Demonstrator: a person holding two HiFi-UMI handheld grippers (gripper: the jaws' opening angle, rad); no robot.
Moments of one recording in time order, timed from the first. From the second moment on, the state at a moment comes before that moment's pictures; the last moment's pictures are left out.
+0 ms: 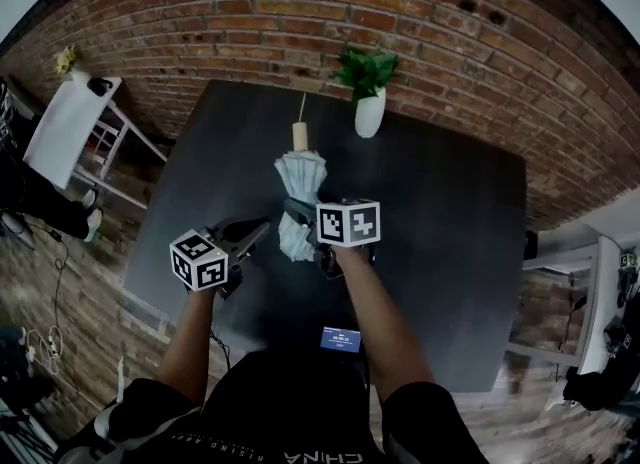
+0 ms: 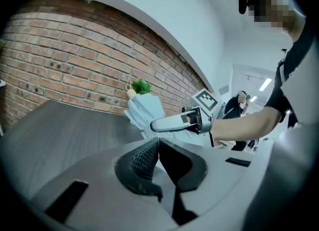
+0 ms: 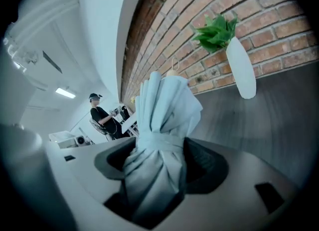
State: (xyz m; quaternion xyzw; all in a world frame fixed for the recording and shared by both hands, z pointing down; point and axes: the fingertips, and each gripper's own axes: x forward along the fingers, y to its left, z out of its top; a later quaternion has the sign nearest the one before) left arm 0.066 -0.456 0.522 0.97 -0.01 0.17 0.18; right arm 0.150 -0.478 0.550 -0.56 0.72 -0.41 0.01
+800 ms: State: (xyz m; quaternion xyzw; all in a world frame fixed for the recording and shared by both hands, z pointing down) left arm 0.050 -0.328 0.491 0.98 0.05 0.13 0.13; right arm 0.132 -0.348 0.454 -0.56 0.77 -0.28 0.10
